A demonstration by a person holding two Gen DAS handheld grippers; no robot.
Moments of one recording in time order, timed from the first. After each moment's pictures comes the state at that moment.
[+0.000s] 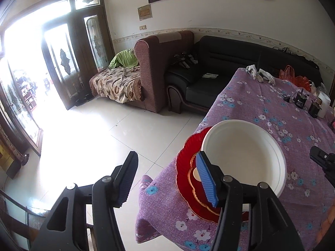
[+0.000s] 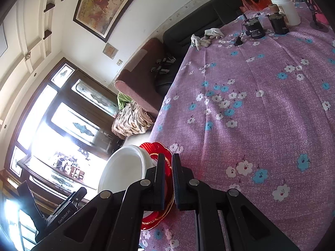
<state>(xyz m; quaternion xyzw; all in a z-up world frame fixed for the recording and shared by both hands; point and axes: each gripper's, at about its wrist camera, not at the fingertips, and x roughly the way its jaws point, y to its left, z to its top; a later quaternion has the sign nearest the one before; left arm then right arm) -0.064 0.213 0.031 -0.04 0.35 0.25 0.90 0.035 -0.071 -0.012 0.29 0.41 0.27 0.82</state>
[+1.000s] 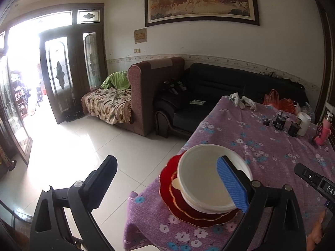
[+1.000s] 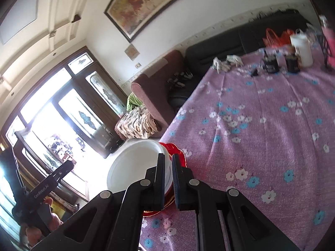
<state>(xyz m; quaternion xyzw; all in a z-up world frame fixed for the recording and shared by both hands) -0.101 0.178 0.072 -0.05 0.26 0.20 0.94 -0.022 -0.074 0.026 0.20 0.32 0.31 0.87</state>
